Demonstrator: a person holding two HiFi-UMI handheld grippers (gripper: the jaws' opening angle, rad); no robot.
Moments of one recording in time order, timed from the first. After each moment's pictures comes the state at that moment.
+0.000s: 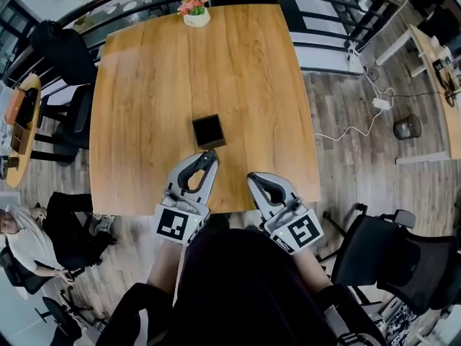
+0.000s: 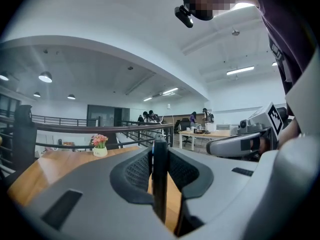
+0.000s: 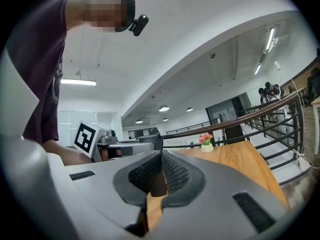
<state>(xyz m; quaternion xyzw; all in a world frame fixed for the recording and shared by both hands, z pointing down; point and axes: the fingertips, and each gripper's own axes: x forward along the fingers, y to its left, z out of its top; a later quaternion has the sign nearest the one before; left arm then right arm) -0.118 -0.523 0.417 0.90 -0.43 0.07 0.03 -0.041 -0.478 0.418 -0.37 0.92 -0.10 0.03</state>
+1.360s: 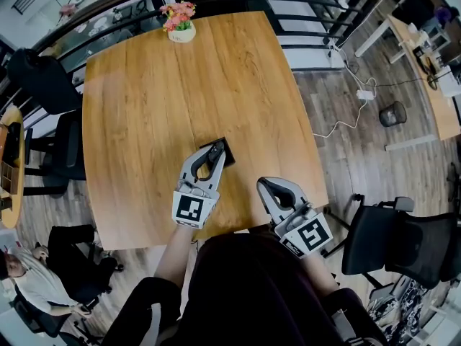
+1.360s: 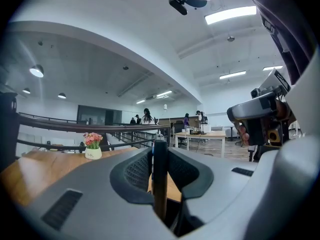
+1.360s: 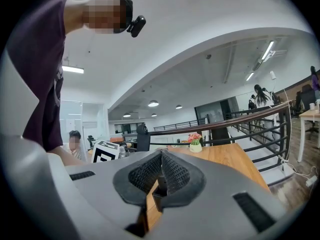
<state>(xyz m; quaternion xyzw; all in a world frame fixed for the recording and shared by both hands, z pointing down) -0.149 -0.639 0.460 0.92 -0.38 0.02 0.00 -0.080 -0.544 0.410 -0.44 0.89 -0.10 -0.01</state>
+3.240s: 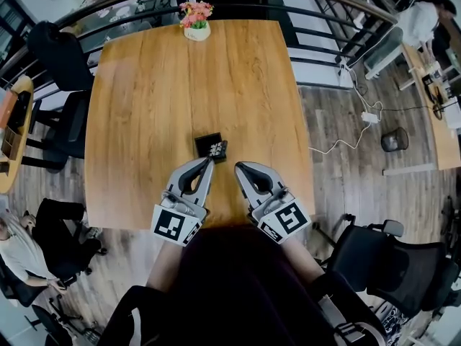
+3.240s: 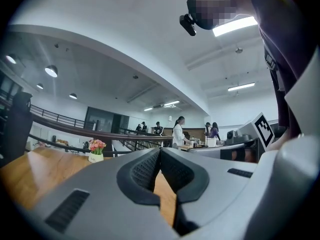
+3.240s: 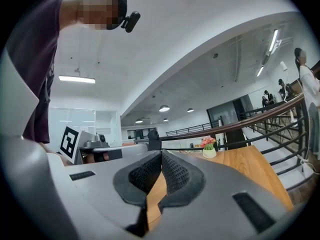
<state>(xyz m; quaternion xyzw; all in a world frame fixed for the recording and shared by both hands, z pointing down) -0.146 -0.567 0.393 0.91 -0.41 -0.01 0.04 -0.091 -0.554 0.400 -0.37 0.93 -0.09 0.02</state>
